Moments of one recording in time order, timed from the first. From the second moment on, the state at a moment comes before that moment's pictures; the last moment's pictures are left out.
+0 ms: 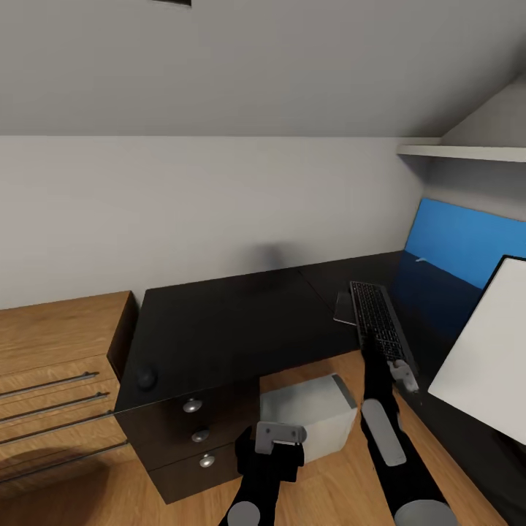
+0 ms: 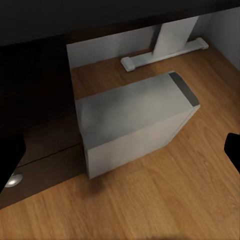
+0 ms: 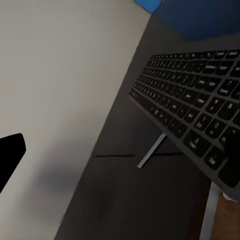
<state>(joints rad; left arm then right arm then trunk) -0.09 -0.17 -0.78 -1.62 0.31 0.55 0.72 -0.46 0.09 -0.11 -1.05 -0.96 -0.41 -0.03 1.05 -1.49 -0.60</state>
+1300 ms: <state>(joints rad) -0.09 -0.17 -0.80 -1.61 0.31 0.55 0.72 -0.72 -0.03 -0.12 -0.60 -0.85 -0.45 -0.08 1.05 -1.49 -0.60</state>
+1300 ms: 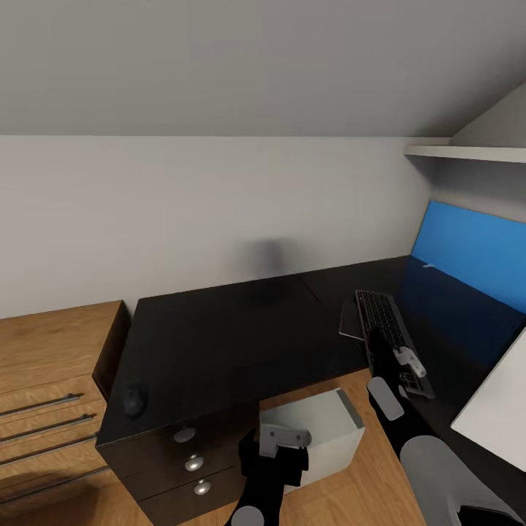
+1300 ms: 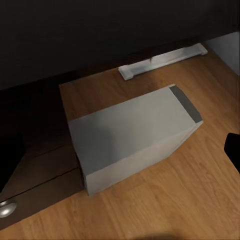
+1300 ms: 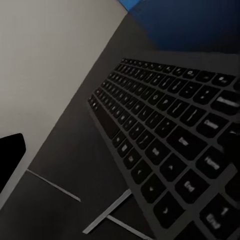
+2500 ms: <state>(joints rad) -0.09 -0.17 -0.82 -1.61 0.31 0.55 0.72 -0.72 -0.04 -0.11 -0.61 -0.52 -0.55 -0.52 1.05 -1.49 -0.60</state>
